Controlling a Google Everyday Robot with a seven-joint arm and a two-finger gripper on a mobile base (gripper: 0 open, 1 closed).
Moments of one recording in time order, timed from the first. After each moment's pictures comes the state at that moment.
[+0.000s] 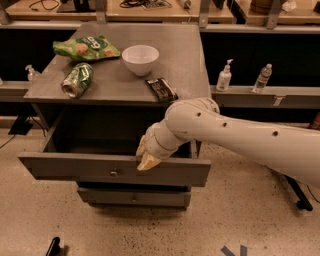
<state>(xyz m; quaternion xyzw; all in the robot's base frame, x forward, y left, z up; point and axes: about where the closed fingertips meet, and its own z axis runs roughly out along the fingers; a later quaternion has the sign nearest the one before) 0.564 0.043 0.685 -0.77 0.57 0.05 0.29</state>
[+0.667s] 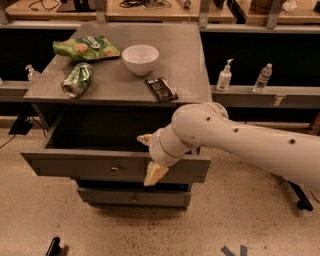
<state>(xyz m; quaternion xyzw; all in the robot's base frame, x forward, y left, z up) 0.531 0.036 0.691 -0.77 0.57 0.07 0.29</state>
